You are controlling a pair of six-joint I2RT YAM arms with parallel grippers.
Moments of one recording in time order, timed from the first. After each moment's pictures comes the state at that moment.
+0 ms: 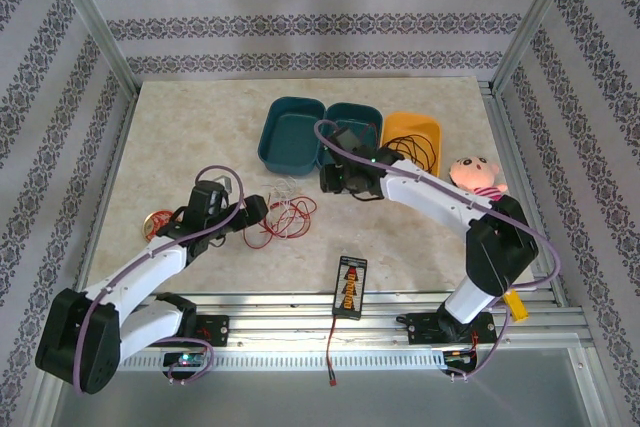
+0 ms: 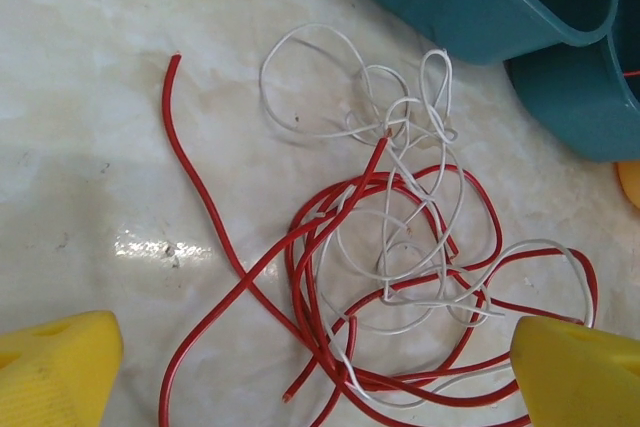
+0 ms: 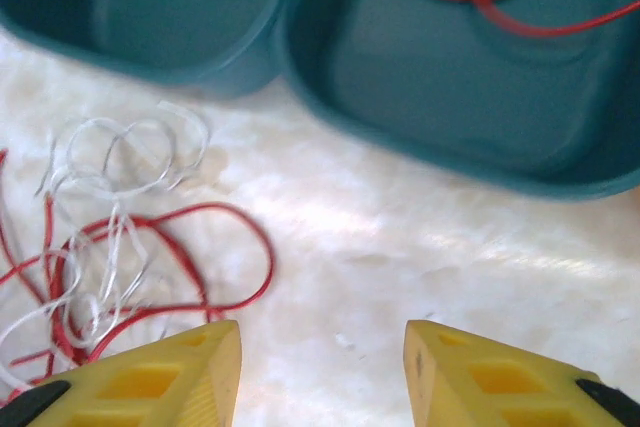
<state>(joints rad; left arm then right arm) -0.31 1.06 0.47 -0.19 0.15 -0.71 0.72 1.64 1.27 -0.66 0.09 0.61</state>
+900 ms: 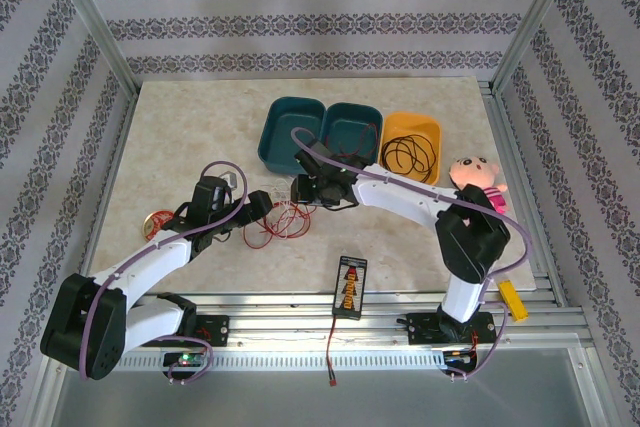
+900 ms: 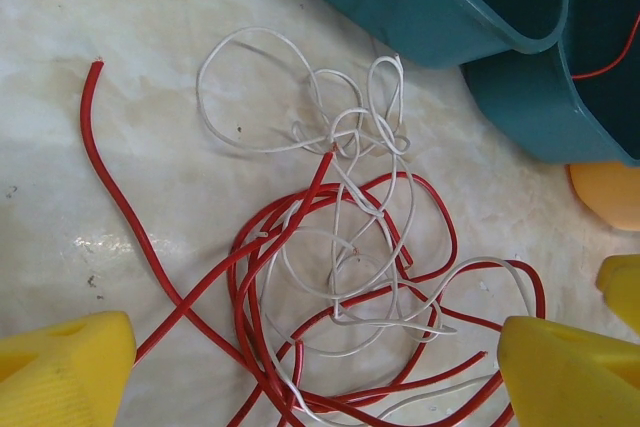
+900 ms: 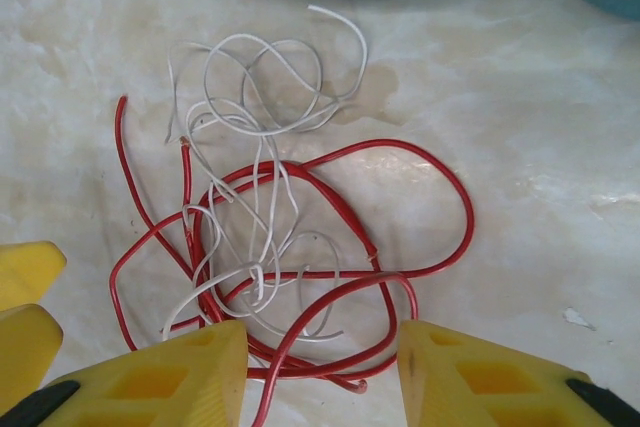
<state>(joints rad) -0.31 1.13 0.49 -0.09 0.22 -0.74 0.82 1.79 1.34 -0.58 -0.05 0.81</state>
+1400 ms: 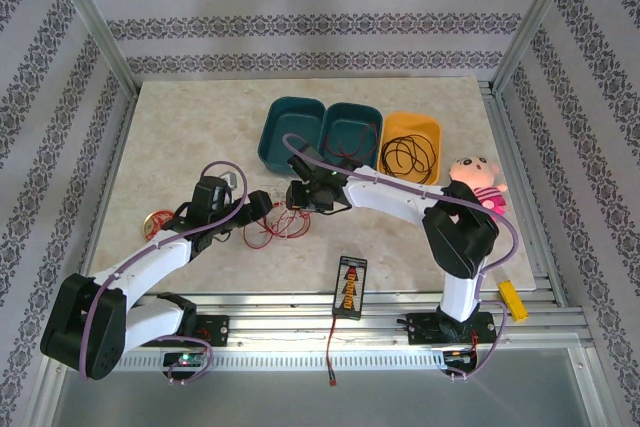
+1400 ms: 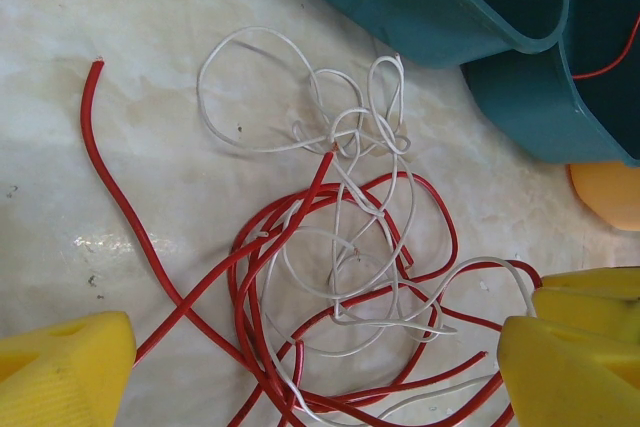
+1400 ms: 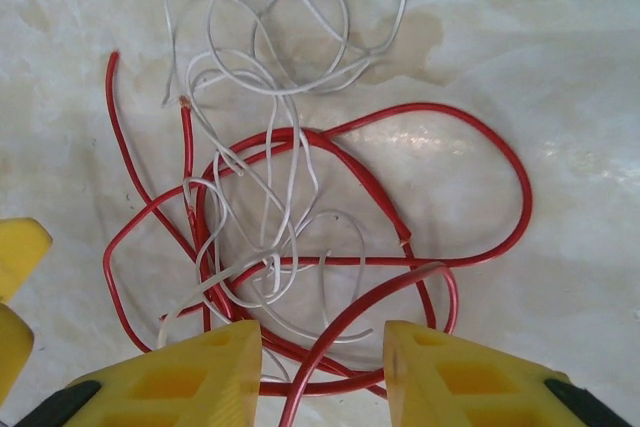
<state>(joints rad) -0.31 1.13 0.48 -0.09 0.22 -0.74 0.84 1.85 1.35 -0.57 -0.09 0.82</state>
